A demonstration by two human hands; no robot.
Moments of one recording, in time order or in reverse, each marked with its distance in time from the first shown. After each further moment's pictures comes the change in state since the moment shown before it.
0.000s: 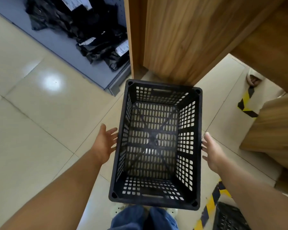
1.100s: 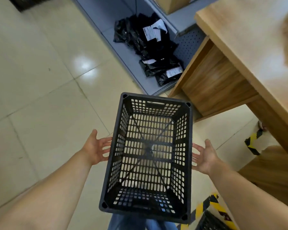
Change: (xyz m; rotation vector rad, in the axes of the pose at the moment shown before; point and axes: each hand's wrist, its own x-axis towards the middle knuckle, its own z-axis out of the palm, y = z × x) left_hand -0.222 0.016 -0.173 -0.357 0.102 -0.162; right_hand -0.212 -0.074 0.083 0.074 -0.199 0.244
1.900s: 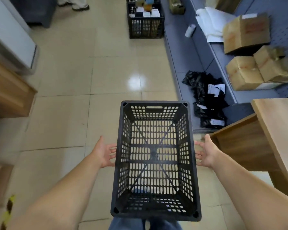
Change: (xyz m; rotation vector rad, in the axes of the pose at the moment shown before) left_hand -0.274 -0.083 -0.167 -0.504 0.128 0.144; right_hand -0.259 0.020 0.175 -0.658 -0.170 -0.172
